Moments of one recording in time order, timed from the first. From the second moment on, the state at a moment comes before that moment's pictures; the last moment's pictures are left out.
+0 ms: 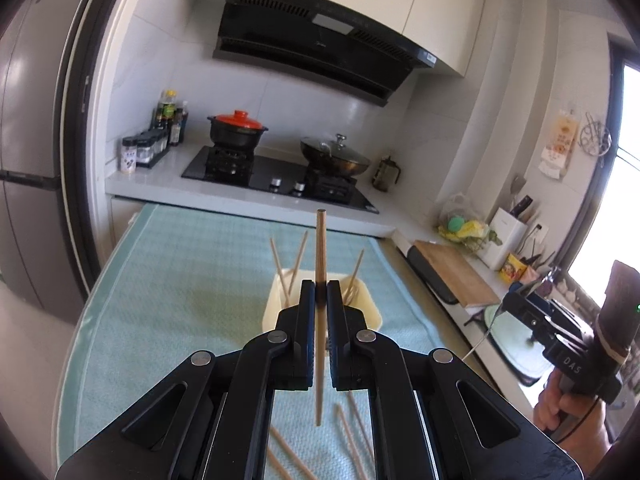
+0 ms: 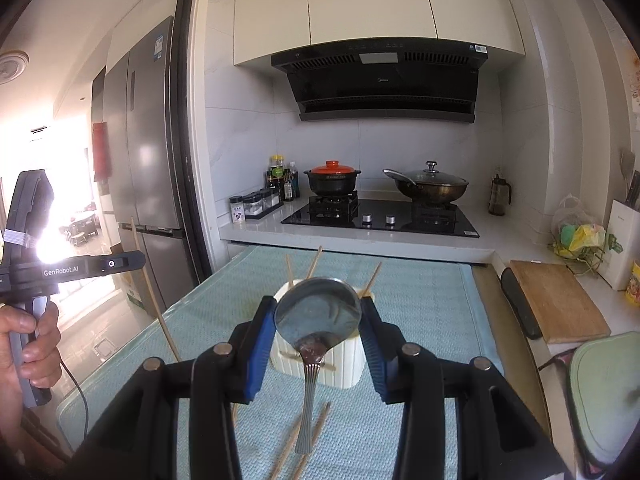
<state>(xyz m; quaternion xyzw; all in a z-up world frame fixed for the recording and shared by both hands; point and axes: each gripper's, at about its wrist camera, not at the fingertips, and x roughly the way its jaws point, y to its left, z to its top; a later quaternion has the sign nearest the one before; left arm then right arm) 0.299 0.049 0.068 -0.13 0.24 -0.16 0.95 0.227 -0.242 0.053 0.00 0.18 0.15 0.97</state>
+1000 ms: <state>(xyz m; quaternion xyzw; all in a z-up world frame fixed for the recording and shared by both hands) 0.495 -0.026 -0.035 -0.09 0.38 -0.10 0.91 0.483 -0.203 -0.046 0.06 0.36 0.15 0.92</state>
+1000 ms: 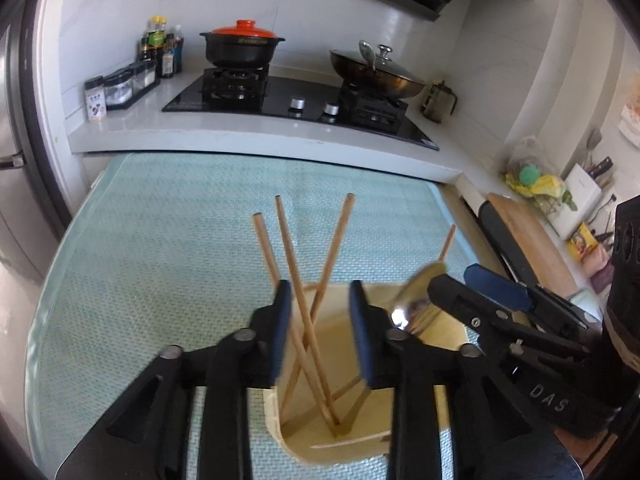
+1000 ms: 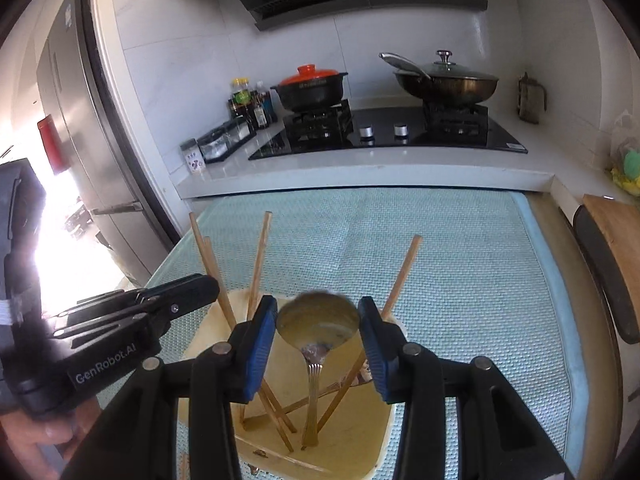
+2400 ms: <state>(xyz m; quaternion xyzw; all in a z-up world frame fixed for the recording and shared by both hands) 0.155 -0.017 -0.091 0.00 0.36 -0.07 0.93 0.101 -0.267 -0.097 -0.02 0.23 0.00 0.97</state>
